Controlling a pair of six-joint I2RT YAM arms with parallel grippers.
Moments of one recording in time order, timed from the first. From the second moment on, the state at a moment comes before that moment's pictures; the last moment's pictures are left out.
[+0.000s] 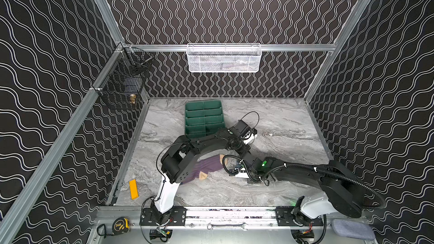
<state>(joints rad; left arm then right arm) -0.85 2.02 1.50 -0.52 0.19 0.04 0.95 1.49 0.72 -0.51 0.21 -0.73</state>
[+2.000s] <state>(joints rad) -1.15 1.82 0.83 0.16 -0.36 0.81 0.70 1.74 1.01 -0.71 -0.11 -0.75</state>
